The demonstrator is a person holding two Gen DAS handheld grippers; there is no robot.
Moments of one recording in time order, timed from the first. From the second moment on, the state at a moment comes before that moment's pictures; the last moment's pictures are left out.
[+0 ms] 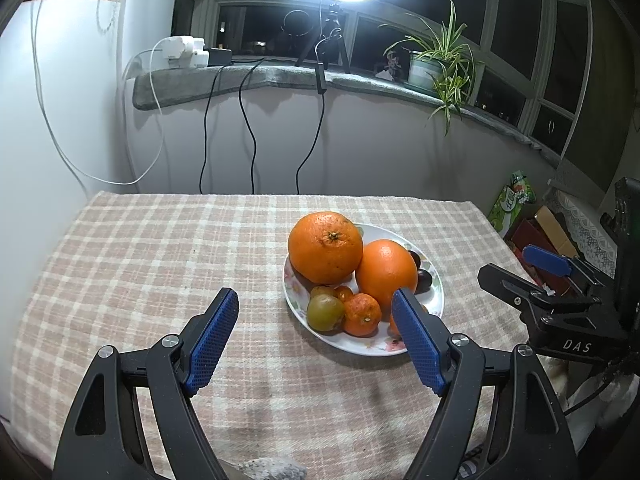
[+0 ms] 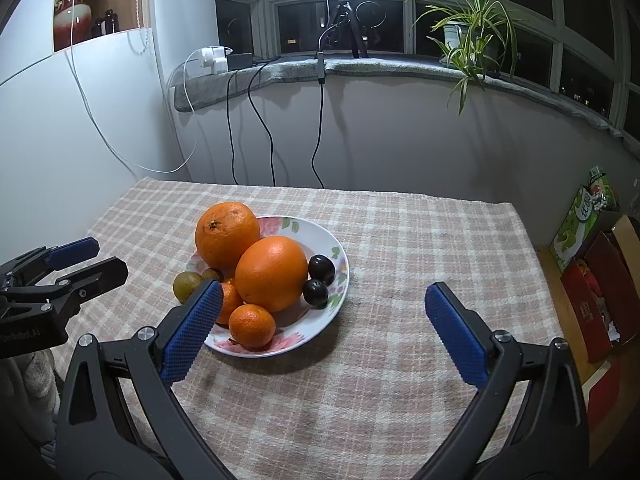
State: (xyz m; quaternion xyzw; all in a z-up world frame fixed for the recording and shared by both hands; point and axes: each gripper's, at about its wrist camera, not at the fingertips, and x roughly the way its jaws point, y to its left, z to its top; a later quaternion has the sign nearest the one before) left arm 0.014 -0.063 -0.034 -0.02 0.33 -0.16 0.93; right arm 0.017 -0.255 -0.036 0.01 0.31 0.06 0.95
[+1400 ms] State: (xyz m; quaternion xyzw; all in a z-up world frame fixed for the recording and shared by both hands) left arm 0.015 -0.066 -0.035 -0.02 0.33 -0.15 0.93; right arm 0.022 -0.249 -0.044 0.01 0.32 0.07 0.95
